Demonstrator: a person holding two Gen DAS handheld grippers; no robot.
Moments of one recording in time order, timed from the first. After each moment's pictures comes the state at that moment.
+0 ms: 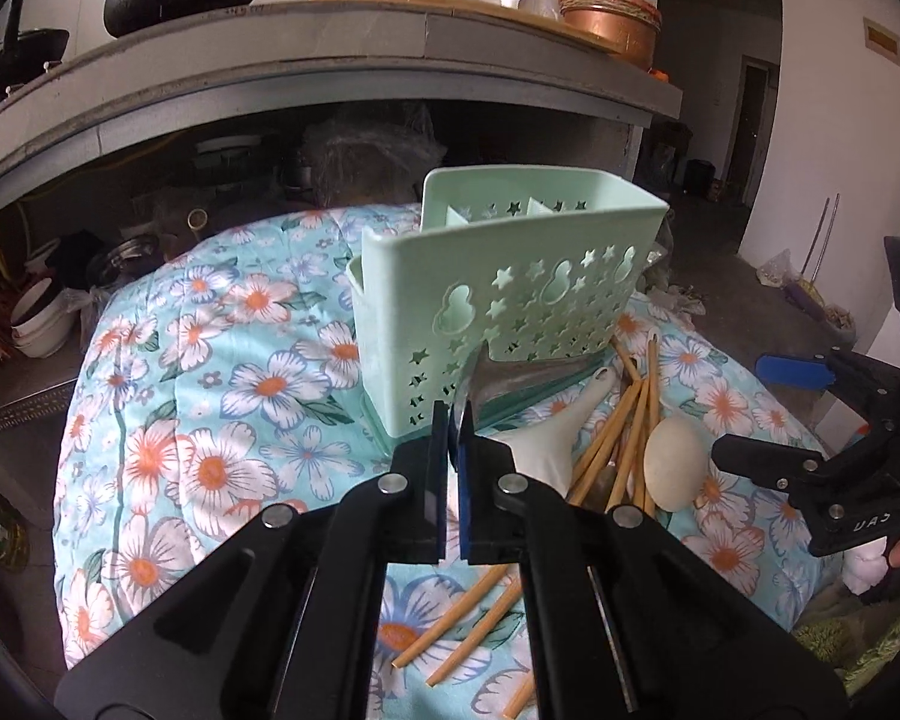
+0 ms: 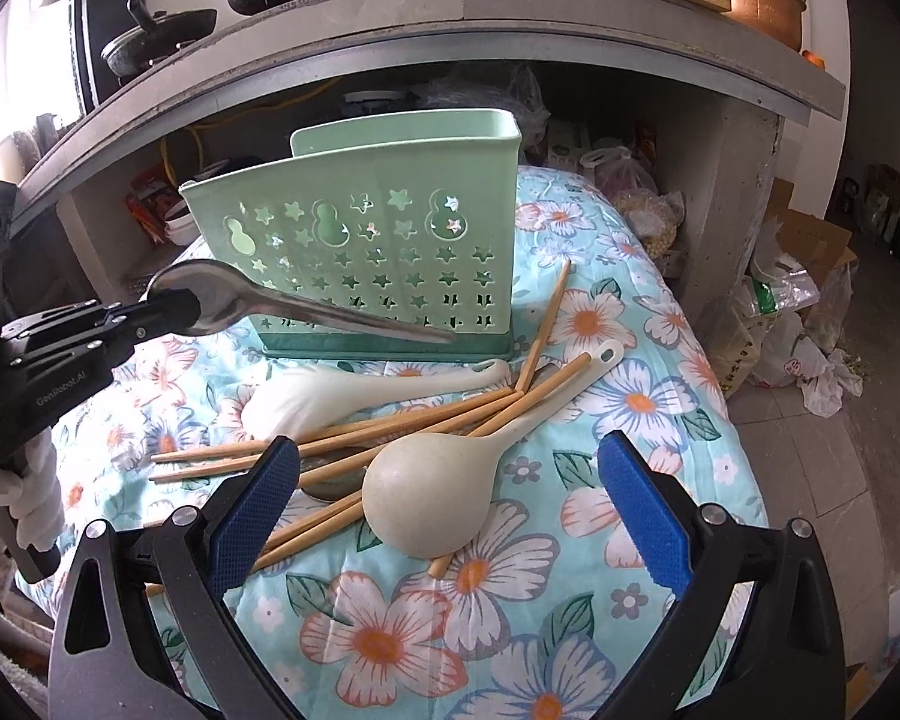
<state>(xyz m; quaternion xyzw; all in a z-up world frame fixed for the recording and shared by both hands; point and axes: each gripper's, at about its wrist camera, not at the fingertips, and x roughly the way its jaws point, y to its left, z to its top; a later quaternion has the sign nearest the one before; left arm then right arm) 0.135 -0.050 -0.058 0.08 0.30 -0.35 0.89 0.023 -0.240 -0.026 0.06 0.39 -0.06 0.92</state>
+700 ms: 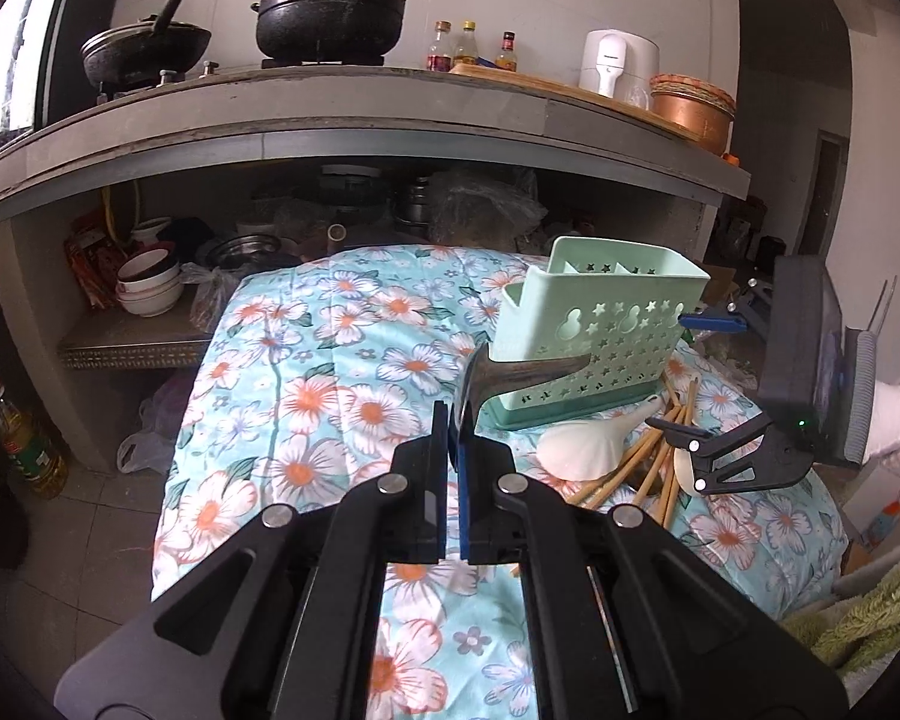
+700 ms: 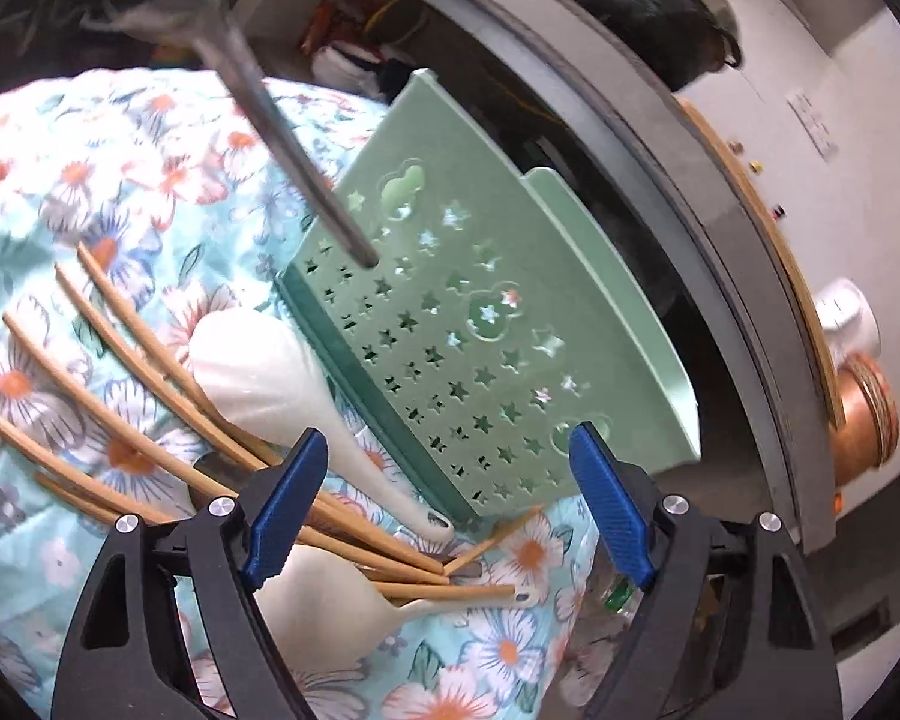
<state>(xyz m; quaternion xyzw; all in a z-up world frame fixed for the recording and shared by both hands) 0.084 0.048 -0.028 0.02 0.26 -0.24 0.93 0.083 -0.168 -0.048 -0.44 0.35 0.07 0.83</state>
